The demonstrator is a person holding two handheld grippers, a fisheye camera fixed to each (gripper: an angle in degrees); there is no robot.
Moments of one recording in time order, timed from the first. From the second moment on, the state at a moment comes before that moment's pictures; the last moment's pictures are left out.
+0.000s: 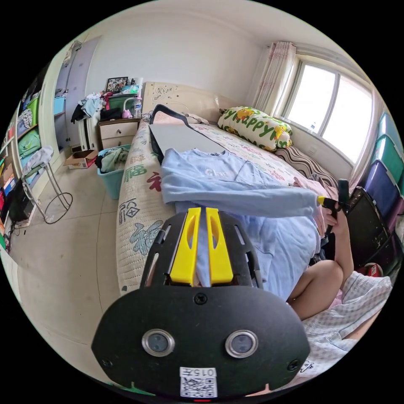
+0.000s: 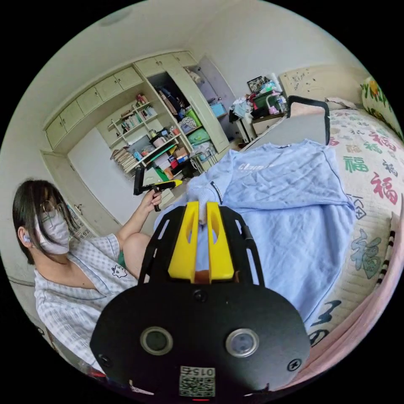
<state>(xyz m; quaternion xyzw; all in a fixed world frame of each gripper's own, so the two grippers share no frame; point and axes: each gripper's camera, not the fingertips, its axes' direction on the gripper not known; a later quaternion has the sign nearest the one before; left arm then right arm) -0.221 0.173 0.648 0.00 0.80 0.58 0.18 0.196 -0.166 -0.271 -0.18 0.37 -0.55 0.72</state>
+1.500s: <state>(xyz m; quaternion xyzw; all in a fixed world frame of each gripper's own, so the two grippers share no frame) -0.230 0.246 0.506 0.16 0.68 0.69 0.20 0.152 -0.039 -0.287 0.10 0.49 -0.64 0.59</state>
